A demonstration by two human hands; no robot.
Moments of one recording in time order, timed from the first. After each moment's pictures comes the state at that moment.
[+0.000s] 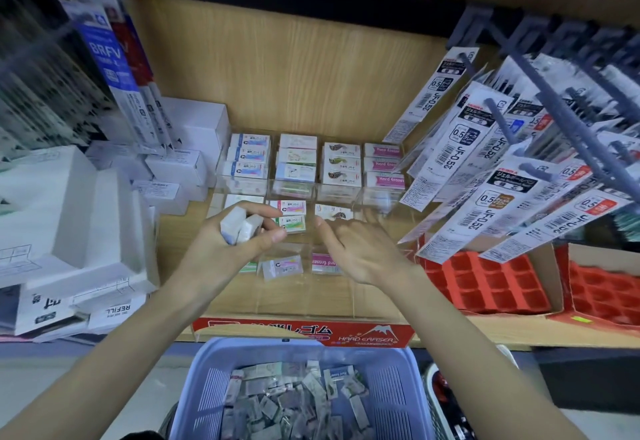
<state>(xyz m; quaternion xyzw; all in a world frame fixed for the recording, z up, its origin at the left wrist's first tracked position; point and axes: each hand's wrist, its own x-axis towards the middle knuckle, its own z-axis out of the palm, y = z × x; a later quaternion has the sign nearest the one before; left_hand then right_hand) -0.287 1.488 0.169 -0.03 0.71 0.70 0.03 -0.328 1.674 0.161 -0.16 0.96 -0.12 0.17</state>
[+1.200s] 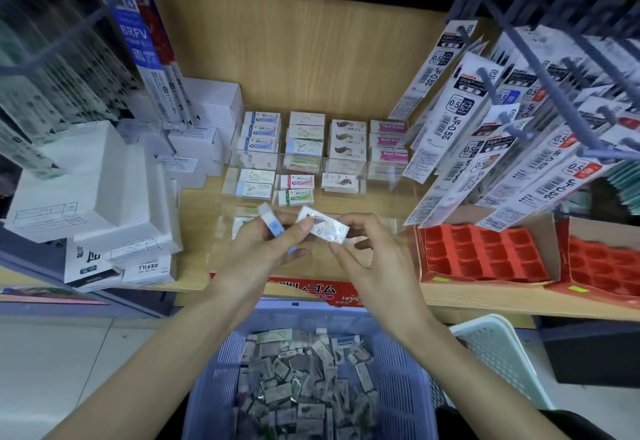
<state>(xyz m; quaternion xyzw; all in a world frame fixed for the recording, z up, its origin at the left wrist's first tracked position) -0.243 1.521 0.165 -0.11 0.61 0.78 0.10 -0.233 1.682 0.165 -0.09 0.88 -0.47 -0.02</state>
